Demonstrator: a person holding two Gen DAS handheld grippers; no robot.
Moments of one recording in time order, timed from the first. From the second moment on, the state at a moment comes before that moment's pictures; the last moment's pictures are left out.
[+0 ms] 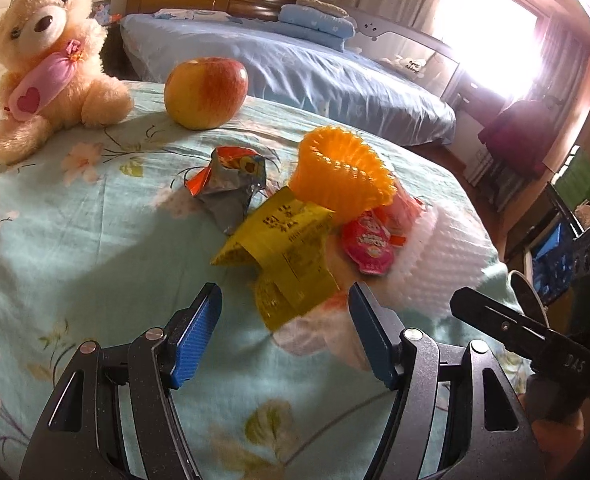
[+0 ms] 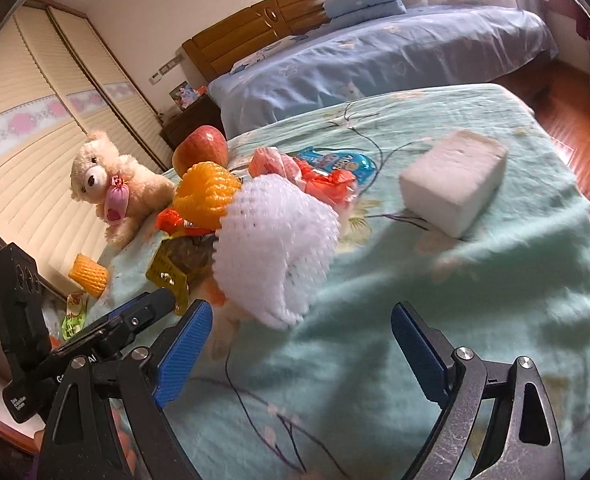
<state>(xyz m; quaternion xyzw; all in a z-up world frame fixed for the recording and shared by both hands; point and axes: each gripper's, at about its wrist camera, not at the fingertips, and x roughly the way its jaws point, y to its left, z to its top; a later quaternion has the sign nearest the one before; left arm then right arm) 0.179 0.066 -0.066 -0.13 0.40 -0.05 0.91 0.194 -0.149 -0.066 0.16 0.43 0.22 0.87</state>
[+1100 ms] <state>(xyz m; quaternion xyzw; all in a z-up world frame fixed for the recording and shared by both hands) 0.143 -0.017 -0.052 -0.10 0.40 -0.15 0.90 0.143 -0.208 -0.055 0.18 0.40 0.18 0.88</state>
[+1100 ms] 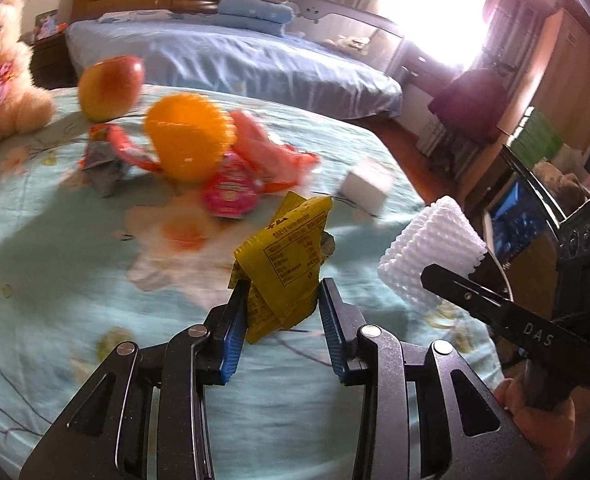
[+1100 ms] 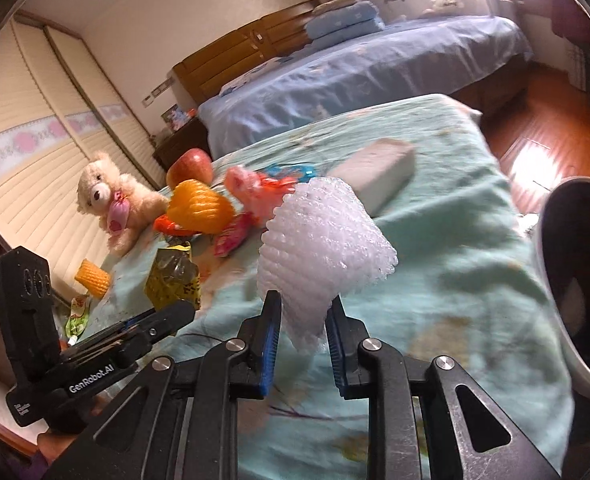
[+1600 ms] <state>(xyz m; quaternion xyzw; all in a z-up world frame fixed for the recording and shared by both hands) 0.140 -0.089 -0.041 -0.06 0.40 -0.21 0.89 0.114 -0.287 -0.054 0.20 0.38 0.11 0.90</state>
